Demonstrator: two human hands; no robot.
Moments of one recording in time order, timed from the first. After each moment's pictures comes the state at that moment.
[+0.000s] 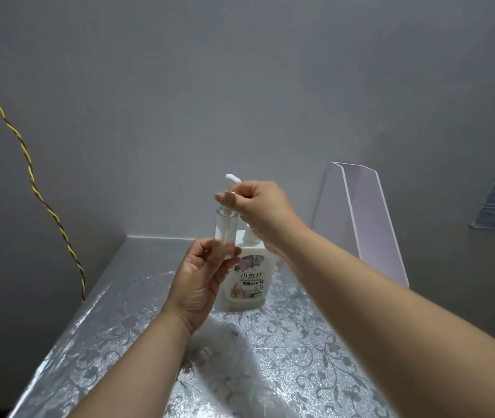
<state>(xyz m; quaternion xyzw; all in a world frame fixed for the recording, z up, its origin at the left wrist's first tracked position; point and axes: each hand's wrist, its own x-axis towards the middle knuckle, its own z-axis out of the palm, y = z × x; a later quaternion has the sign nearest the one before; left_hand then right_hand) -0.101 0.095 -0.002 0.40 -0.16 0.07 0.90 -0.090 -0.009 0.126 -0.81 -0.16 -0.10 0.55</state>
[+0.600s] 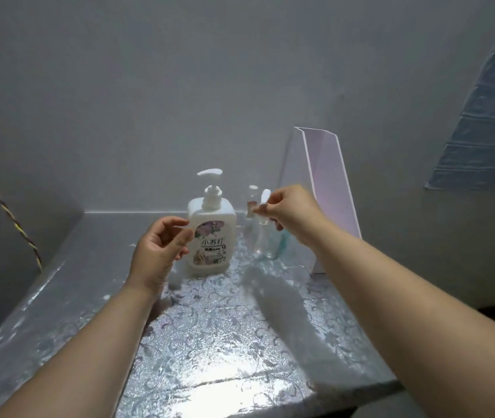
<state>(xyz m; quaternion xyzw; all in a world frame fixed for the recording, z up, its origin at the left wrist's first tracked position) -0.100 0.095 -0.024 0.63 -0.11 0.14 0.76 -0.091 -0.124 0.085 -0.91 0.01 -0.09 0.40</state>
